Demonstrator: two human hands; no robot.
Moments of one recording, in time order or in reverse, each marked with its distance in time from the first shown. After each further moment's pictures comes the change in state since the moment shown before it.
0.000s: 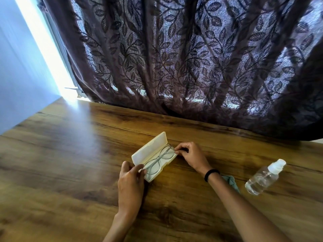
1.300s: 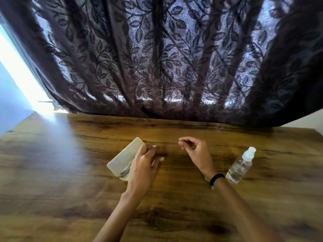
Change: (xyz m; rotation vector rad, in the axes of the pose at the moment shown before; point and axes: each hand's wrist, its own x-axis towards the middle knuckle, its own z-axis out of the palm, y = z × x) left_hand 0.033 0.066 0.029 -0.110 -0.246 0.348; right_hand -0.040 0.006 -0.051 0.283 0.326 0.002
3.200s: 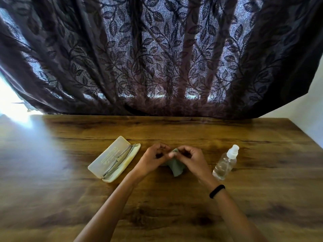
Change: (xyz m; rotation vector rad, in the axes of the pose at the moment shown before) left_hand 0.035 0.009 0.055 -0.577 -0.511 -0.147; right_hand -0.040 0.008 -0.027 0.139 -0.061 0.213
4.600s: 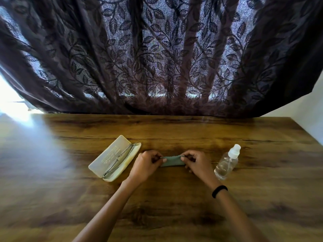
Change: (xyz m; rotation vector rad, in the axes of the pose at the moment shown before) left_hand -0.009 -0.019 -0.006 0.501 0.124 -0.045; right_hand 0.006 0.031 -0.010 -0.315 0.028 0.117
